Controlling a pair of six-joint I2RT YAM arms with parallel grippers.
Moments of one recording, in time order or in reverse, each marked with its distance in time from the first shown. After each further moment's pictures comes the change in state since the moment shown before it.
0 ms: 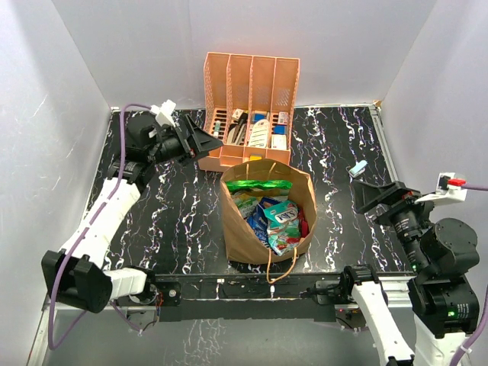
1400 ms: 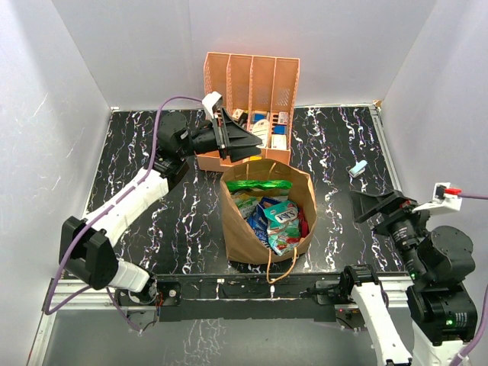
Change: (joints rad) left arm -0.259 0.191 0.042 0.531 0.229 -0.514; right arm -0.014 -0.049 -0.043 -0.088 -0.066 0.064
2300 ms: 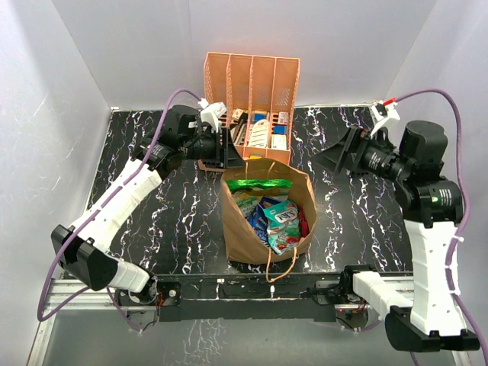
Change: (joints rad) left arm -0.027 0.002 0.257 -0.895 -0.312 0.838; right arm -0.019 0.563 0.285 0.030 -0.546 -0.166
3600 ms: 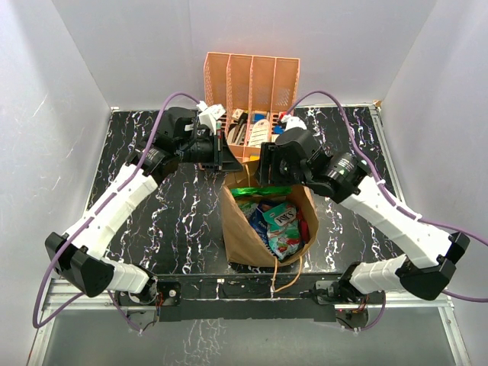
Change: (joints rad) left arm -0.005 -0.050 -0.018 -0.009 0.059 -0.061; right arm 0.818 0.372 0.078 0.003 0.869 0.251
